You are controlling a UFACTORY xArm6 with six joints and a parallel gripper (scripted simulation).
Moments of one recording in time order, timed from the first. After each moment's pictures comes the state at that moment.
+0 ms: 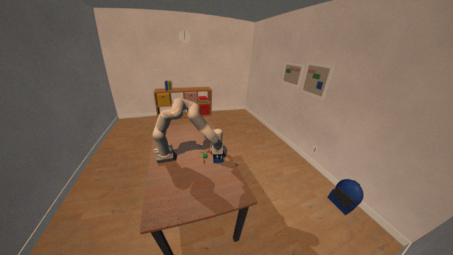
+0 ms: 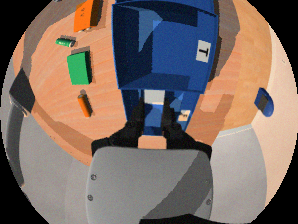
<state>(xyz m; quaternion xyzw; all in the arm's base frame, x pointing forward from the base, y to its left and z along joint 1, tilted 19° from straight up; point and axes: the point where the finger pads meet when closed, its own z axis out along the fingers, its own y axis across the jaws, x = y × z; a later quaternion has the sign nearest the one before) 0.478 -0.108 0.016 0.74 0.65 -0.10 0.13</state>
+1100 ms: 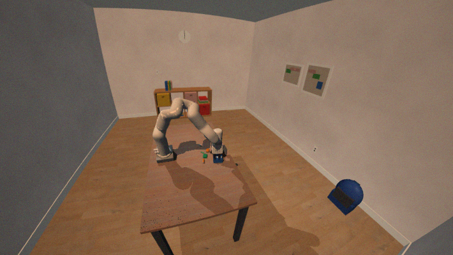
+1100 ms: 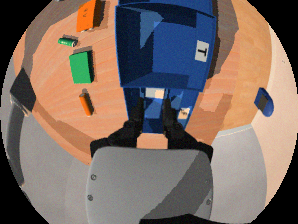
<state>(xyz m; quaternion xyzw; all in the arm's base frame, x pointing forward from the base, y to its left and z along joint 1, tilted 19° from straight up) 0.477 -0.105 0.020 0.74 0.65 -0.10 0.13</state>
